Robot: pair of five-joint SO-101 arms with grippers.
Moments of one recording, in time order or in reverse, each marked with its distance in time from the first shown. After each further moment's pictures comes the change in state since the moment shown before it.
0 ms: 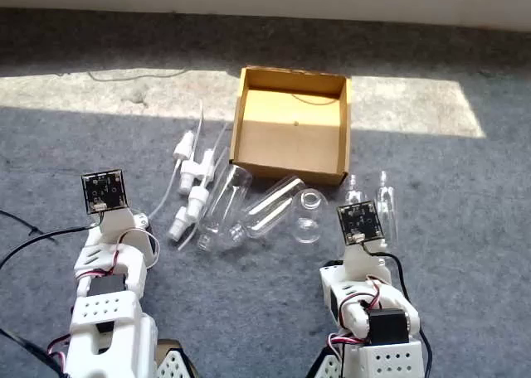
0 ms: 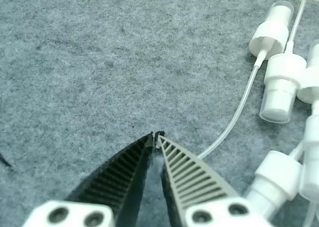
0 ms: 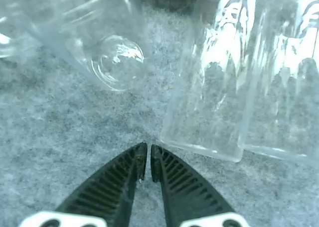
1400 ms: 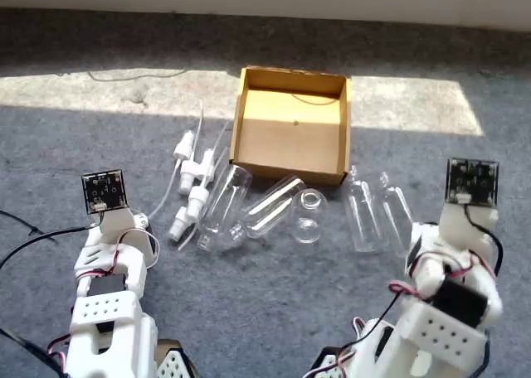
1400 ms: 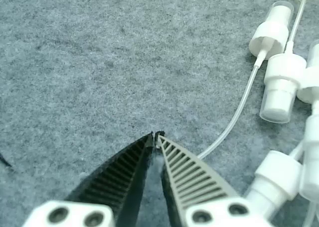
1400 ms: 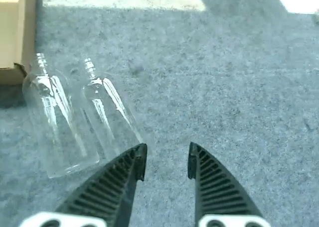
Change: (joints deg) left arm 0.0 0.0 0.0 0.0 0.0; right arm 34.0 38.6 -41.8 -3.6 14.7
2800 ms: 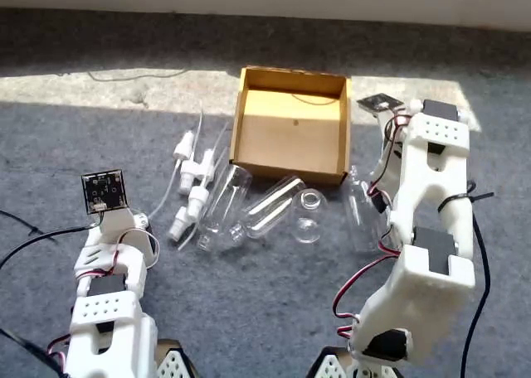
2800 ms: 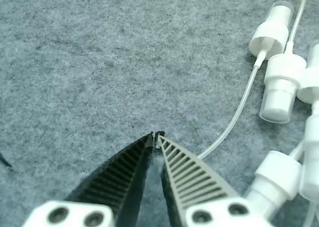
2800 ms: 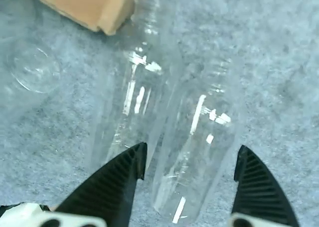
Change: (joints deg) left arm 0.0 0.0 0.0 0.0 0.0; right arm -17.1 84.0 -59.4 21.5 17.7
